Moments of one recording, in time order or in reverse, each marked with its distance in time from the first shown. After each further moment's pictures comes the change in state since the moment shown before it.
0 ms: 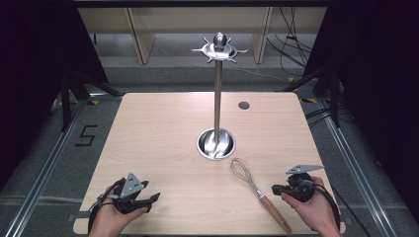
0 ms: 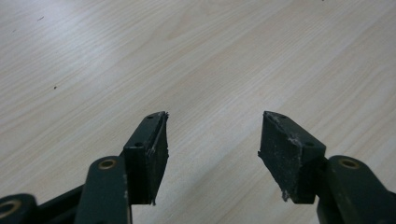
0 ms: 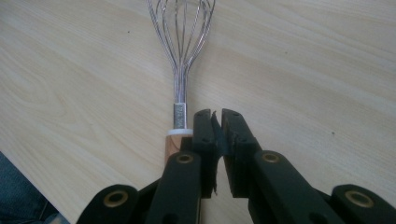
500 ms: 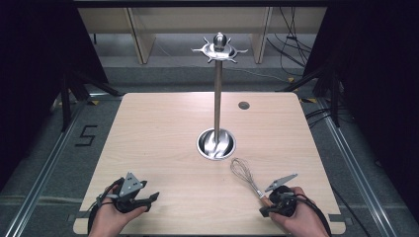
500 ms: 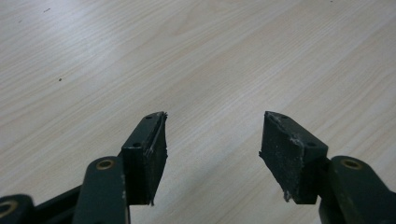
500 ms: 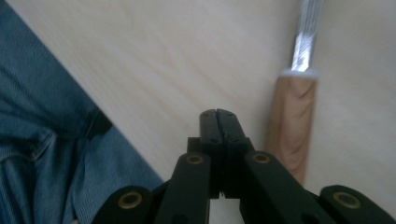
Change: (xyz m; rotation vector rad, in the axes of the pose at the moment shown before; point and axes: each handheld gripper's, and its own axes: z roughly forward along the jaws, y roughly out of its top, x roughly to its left) left arm 0.005 0.001 -0.002 0.015 0.017 0.031; right arm 0.048 -0.010 0.021 0.276 0.061 -0.155
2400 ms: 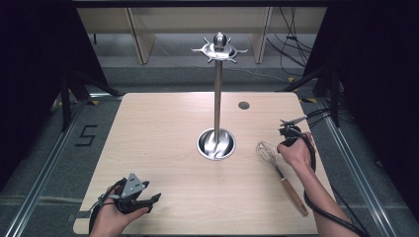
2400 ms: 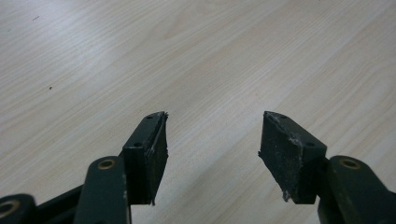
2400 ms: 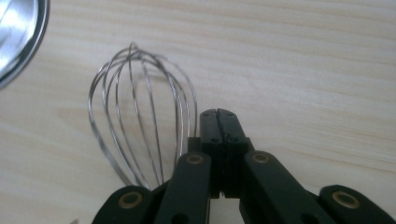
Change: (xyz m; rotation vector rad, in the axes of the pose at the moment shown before) left arm -0.004 0.003 0.000 0.015 -0.020 0.038; right arm -0.145 0.114 -0.007 -0.097 -0.345 0.491
